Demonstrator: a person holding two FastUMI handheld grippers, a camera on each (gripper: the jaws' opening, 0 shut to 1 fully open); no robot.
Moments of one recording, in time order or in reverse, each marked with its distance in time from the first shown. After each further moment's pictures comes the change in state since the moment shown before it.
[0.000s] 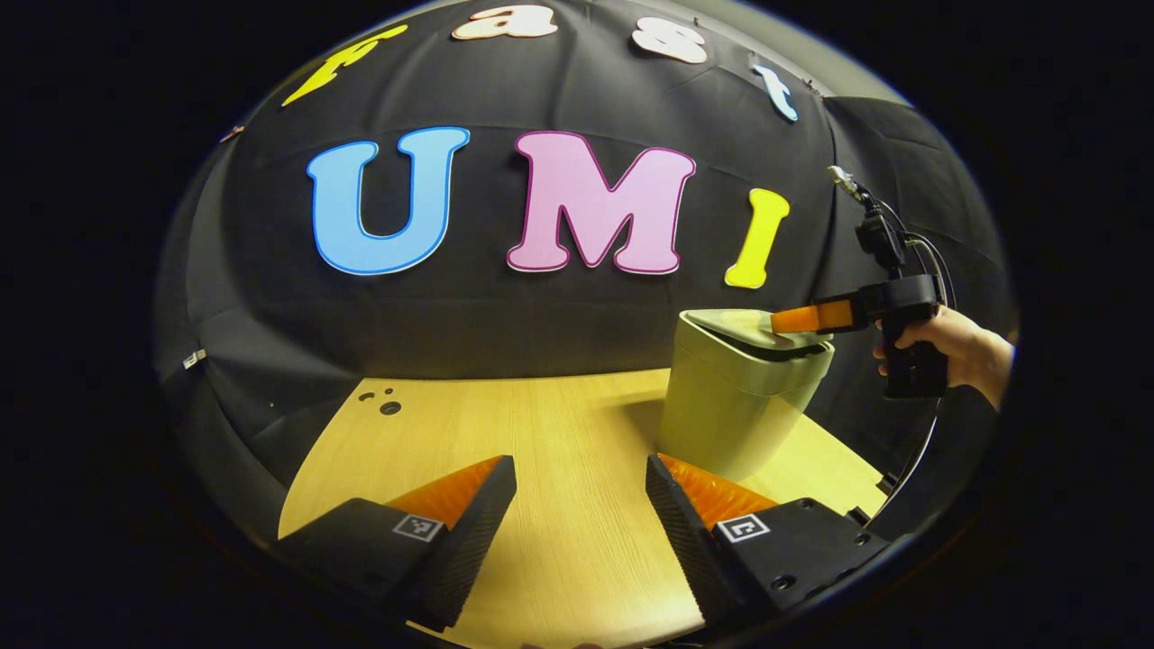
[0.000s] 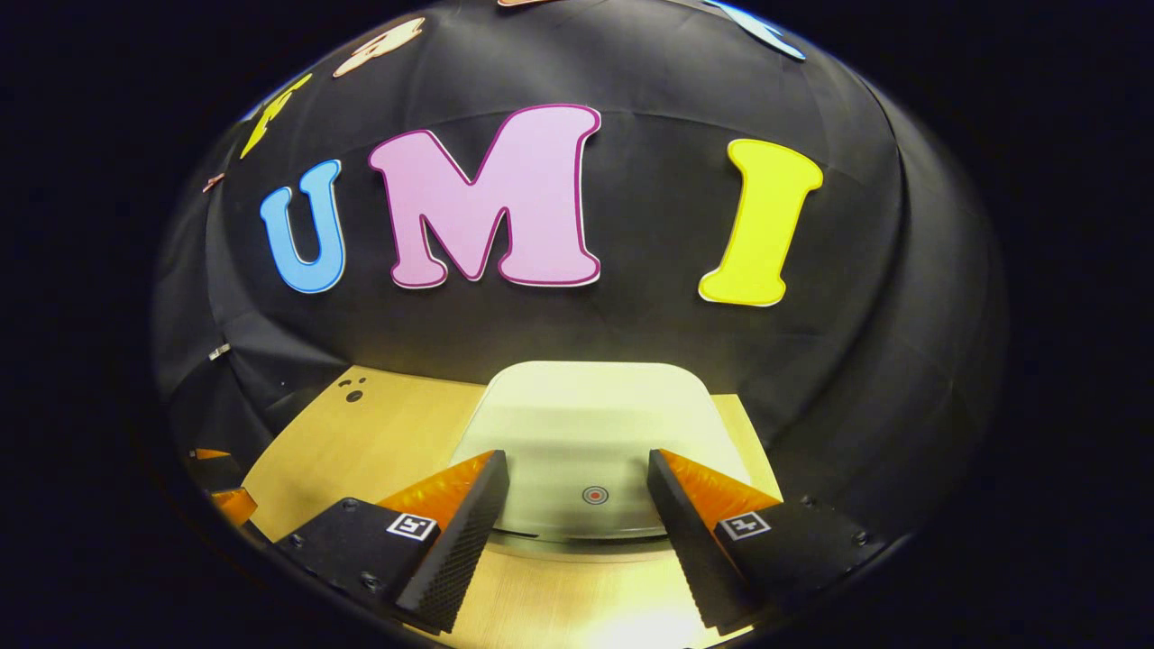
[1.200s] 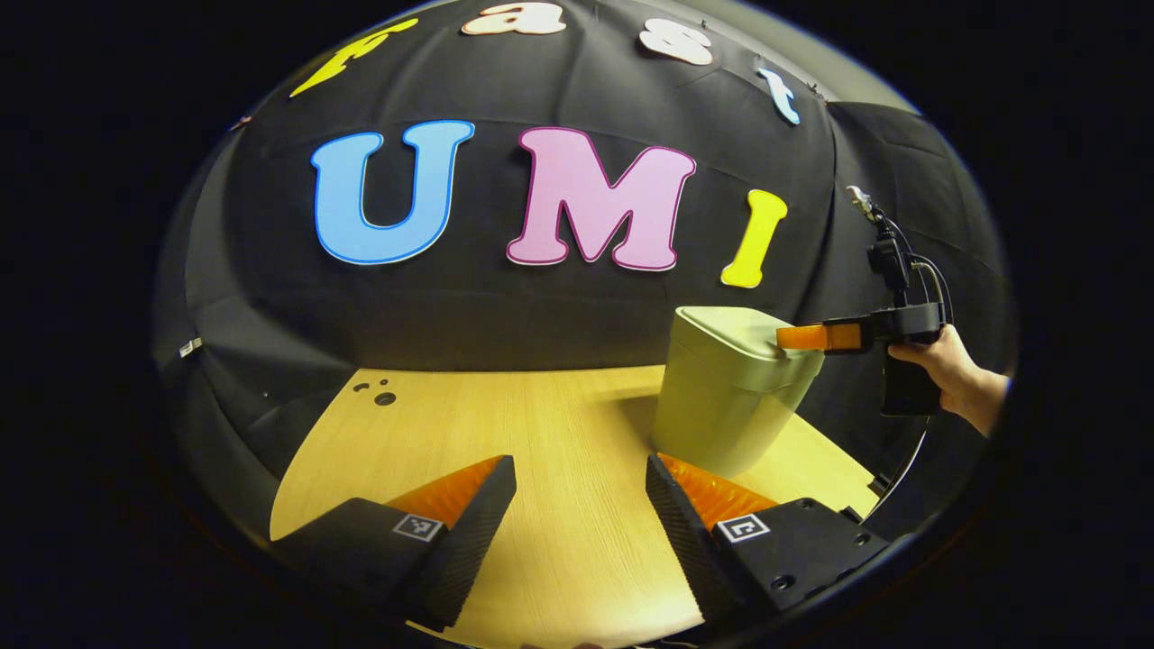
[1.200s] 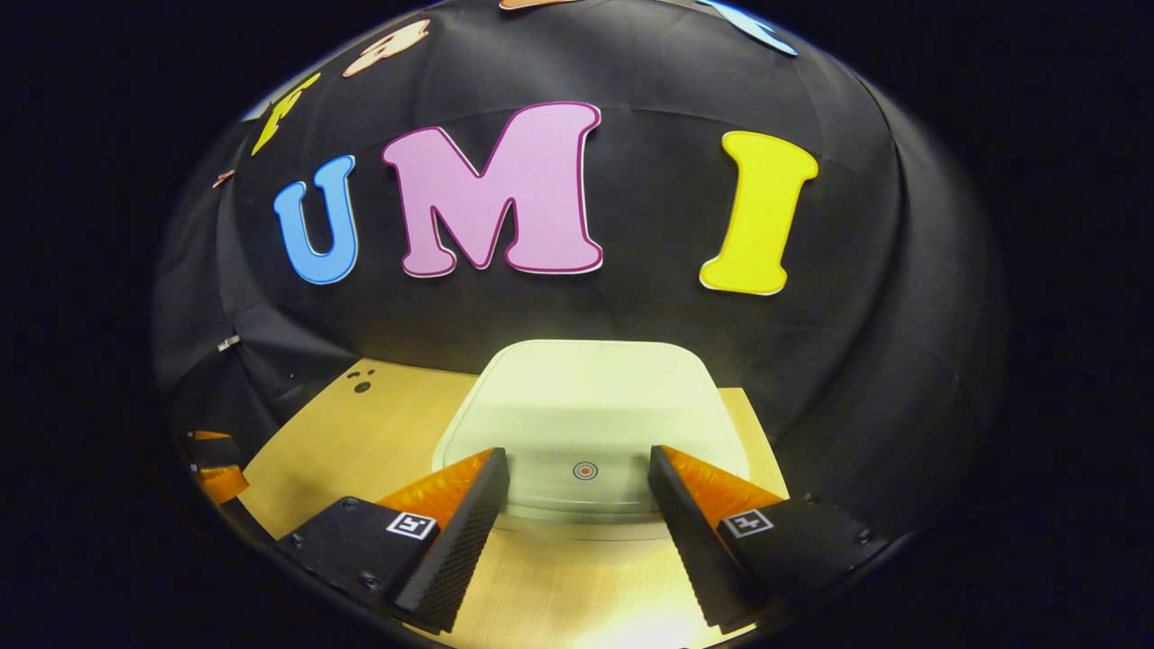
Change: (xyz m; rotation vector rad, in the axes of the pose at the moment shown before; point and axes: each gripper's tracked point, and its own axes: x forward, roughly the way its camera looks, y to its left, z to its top) left arm -0.008 0.001 -0.007 -0.016 0.004 -0.017; right arm -0.015 -0.004 -0.021 0.007 -0.022 0.026
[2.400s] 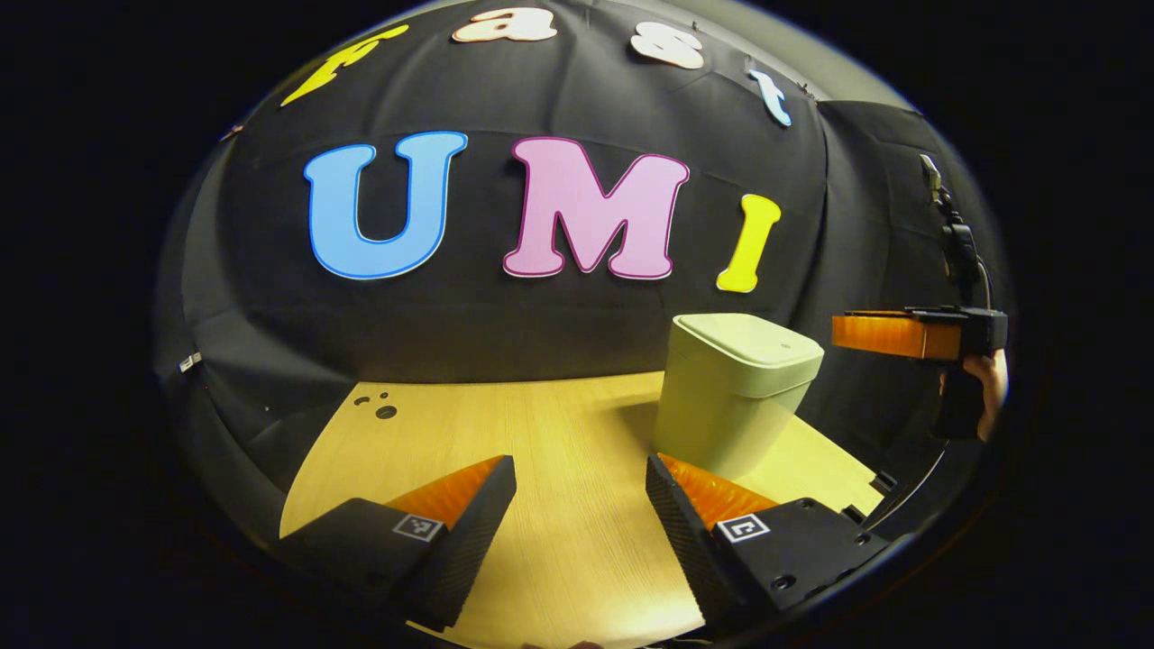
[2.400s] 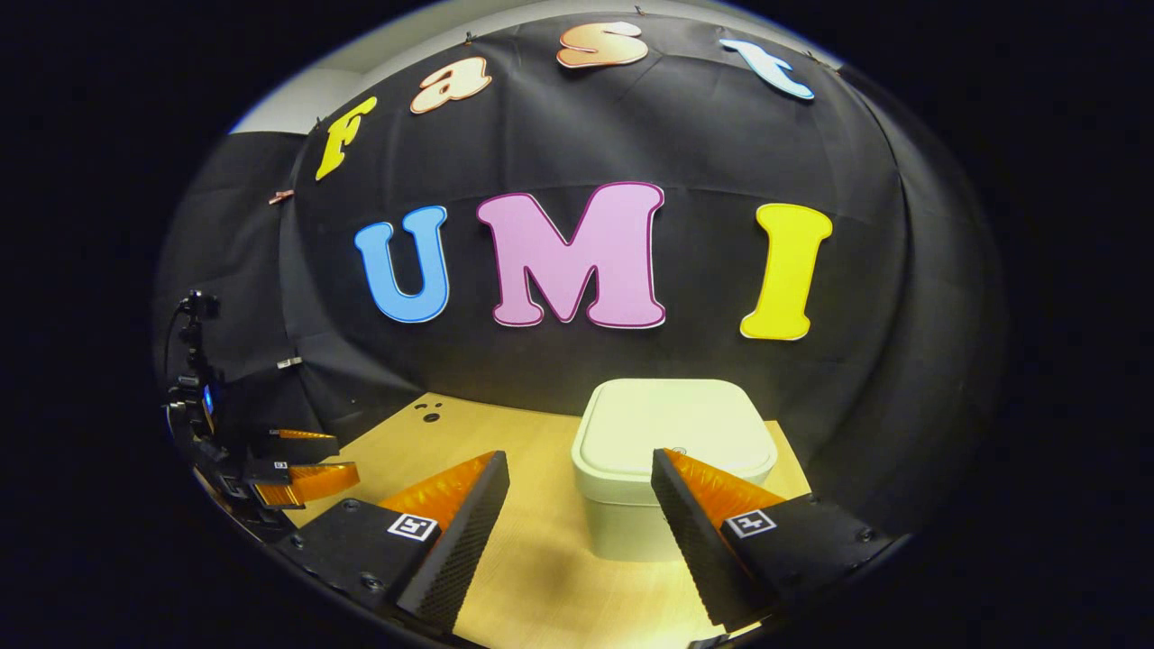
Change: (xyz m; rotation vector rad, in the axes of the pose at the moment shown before) left arm -0.003 0.005 0.015 0.026 -0.030 -0.014; right arm -0.110 0.084 0.012 -0.006 -0.182 0.152
